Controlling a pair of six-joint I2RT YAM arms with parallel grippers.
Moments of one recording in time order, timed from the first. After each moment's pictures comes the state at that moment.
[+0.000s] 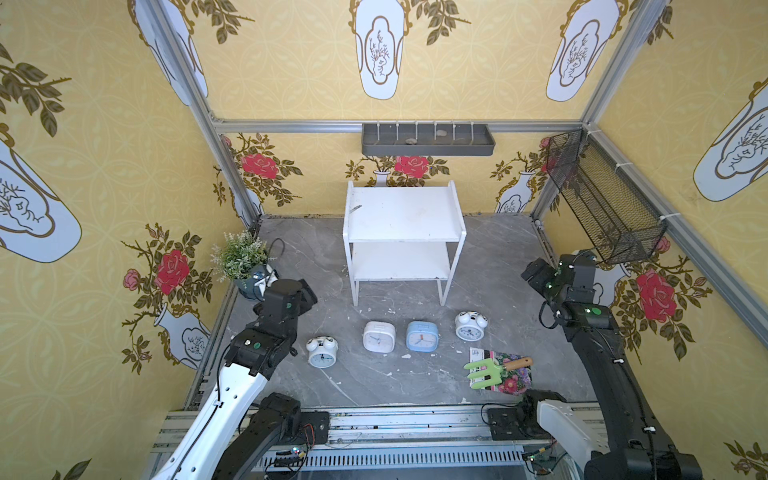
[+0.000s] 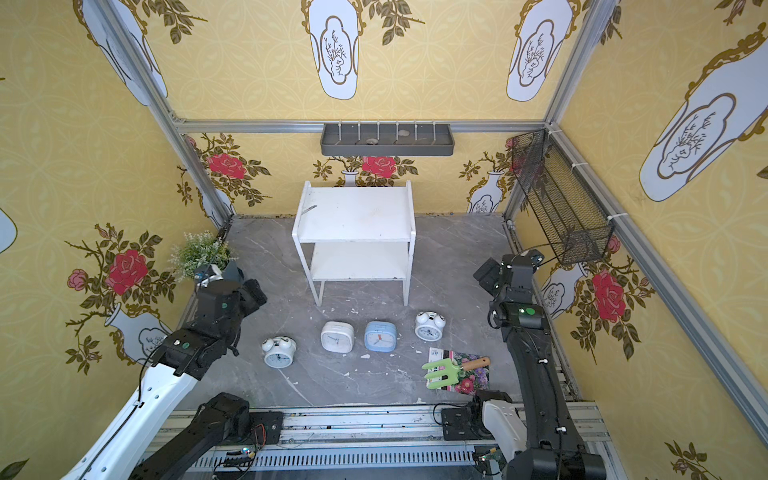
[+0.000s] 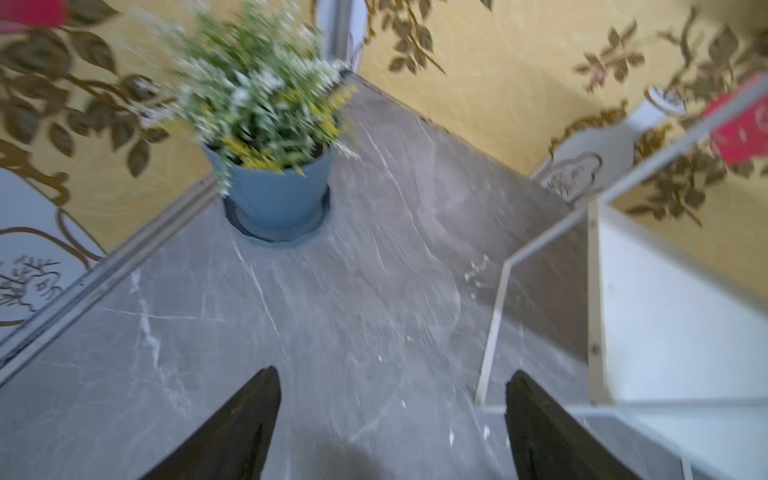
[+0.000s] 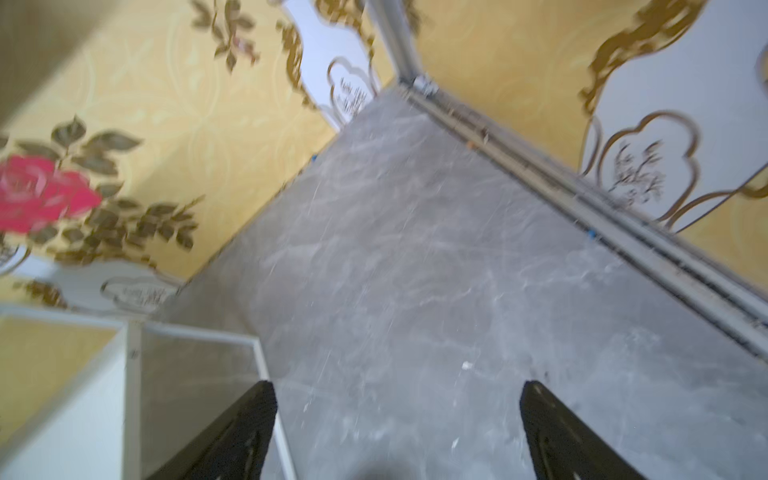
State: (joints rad) left arm -0.44 0.78 0.77 -0.65 -0.52 -0.68; right arm 0.03 0.94 0.87 -0.56 0.11 0.60
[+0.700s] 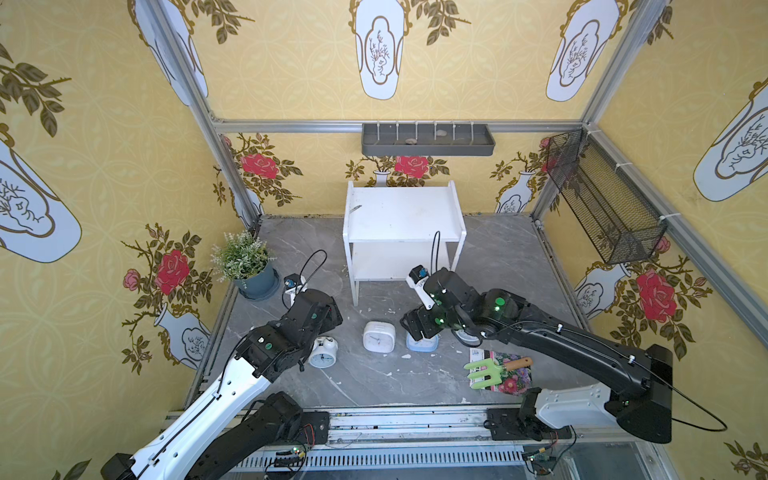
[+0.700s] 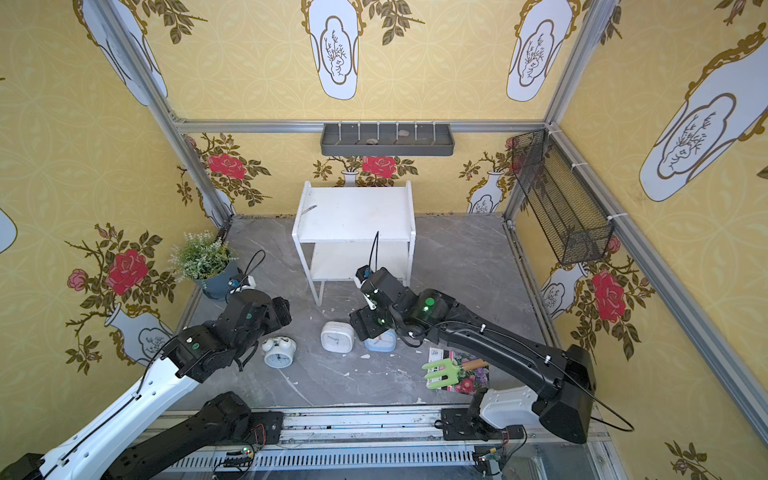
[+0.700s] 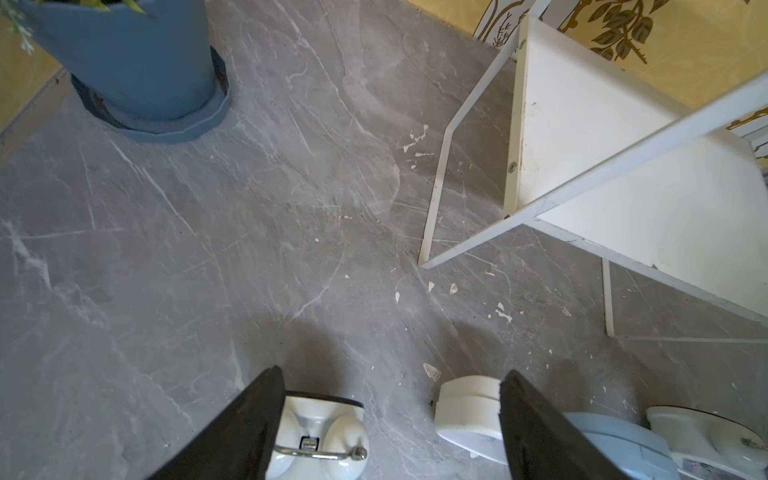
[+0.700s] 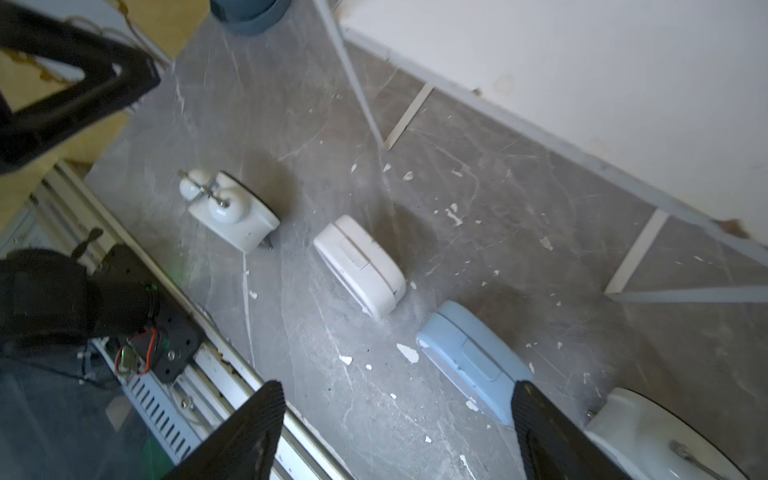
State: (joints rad) left arm -0.67 0.81 0.82 -0.85 -0.44 -0.87; right arm 1.09 1.33 1.20 -0.76 0.01 0.34
